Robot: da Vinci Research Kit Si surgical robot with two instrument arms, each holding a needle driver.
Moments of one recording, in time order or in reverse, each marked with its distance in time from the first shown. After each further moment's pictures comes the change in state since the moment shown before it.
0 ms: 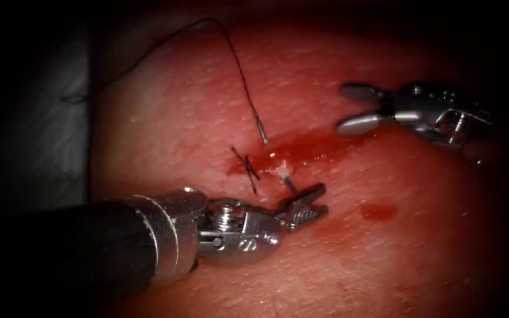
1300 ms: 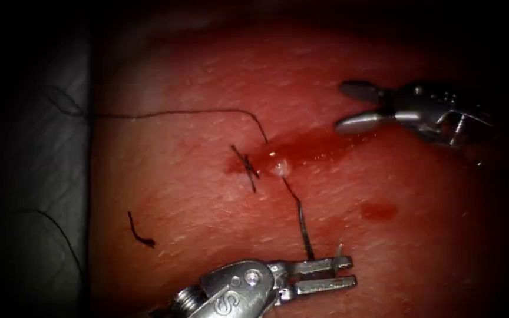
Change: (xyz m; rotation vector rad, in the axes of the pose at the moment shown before) right arm 0.000 0.000 0.000 0.022 0.010 -0.002; left arm 0.009 0.000 -0.007 -0.325 0.378 -0.796
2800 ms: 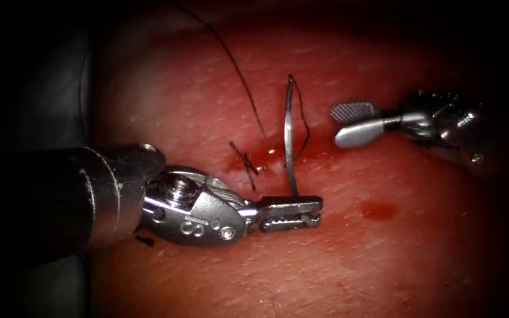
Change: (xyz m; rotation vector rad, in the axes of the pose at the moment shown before) right arm 0.002 -0.004 0.000 0.269 0.007 0.598; left arm -0.002 -0.007 -0.001 0.003 -0.066 0.951
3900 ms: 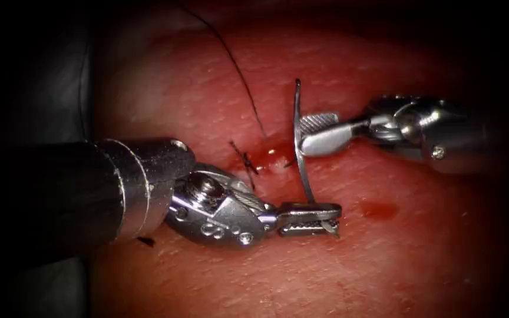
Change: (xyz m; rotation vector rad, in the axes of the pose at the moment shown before) right arm 0.000 -0.002 0.003 0.164 -0.034 0.106; left arm 0.000 0.000 0.001 -0.009 0.038 0.086
